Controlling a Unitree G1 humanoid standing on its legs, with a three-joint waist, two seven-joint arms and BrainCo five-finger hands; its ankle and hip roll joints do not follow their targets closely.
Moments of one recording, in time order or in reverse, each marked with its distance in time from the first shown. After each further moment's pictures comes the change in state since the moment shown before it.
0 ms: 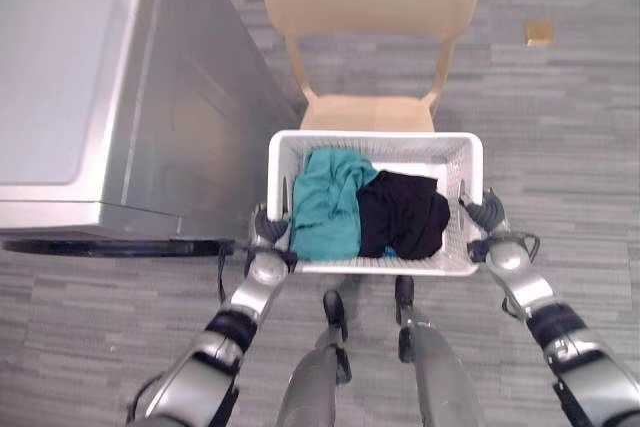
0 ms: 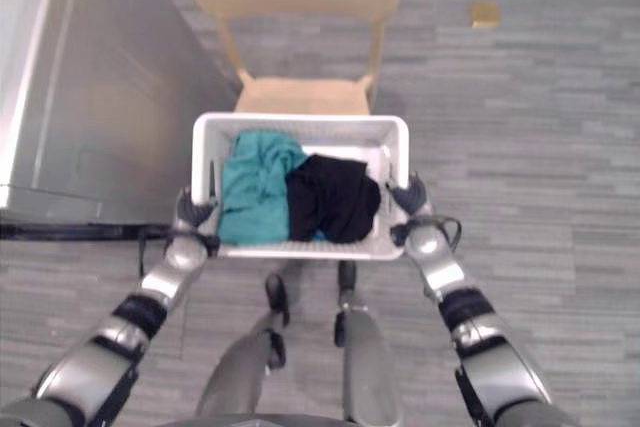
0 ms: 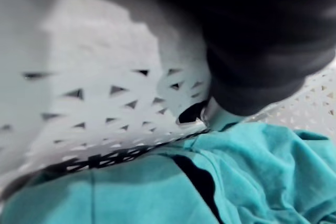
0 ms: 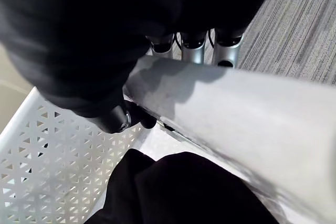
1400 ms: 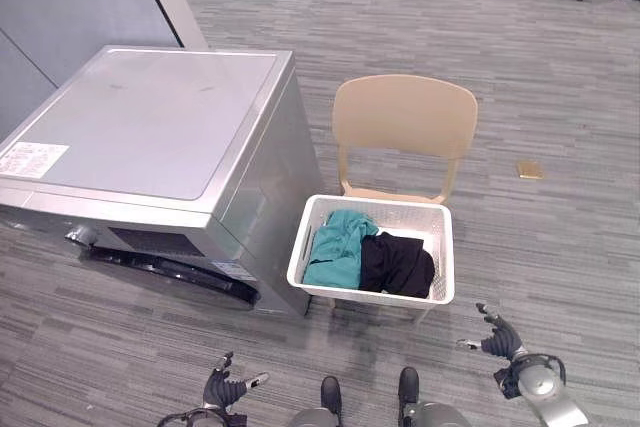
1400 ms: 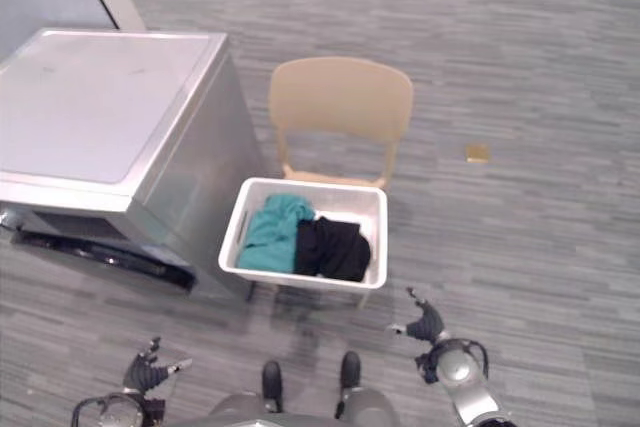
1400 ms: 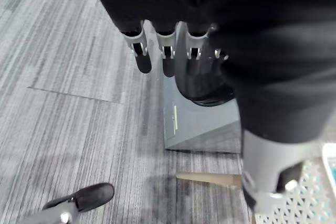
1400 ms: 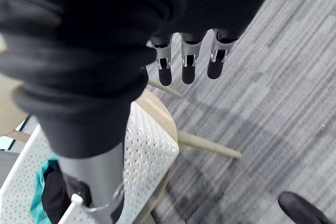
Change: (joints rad) left arm 0.805 -0.019 0.239 -0.073 0.011 -0.049 -0.326; right arm 0.646 0.066 -0.098 -0.044 -0.145 -0.056 0.264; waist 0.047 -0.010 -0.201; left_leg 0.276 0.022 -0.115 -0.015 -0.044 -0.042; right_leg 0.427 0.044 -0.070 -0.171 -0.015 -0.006
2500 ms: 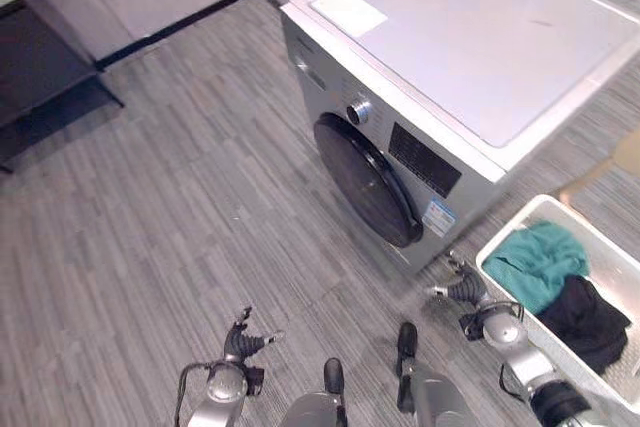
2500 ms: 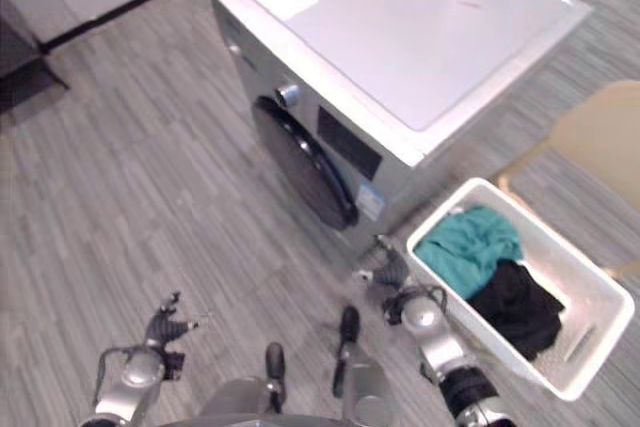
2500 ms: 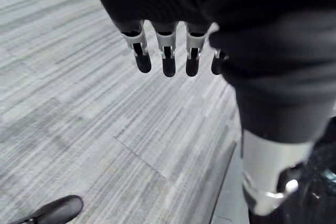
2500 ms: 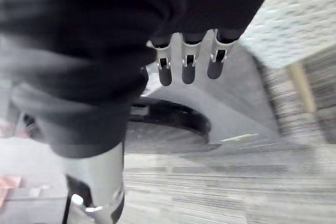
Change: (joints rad) left arm -0.135 0.019 -0.058 -0.021 0.029 -0.002 0.035; right arm -0.264 -0.002 0.069 -0.148 0.073 0.020 -0.054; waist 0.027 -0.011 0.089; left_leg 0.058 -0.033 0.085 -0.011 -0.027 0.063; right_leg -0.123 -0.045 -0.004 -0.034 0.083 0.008
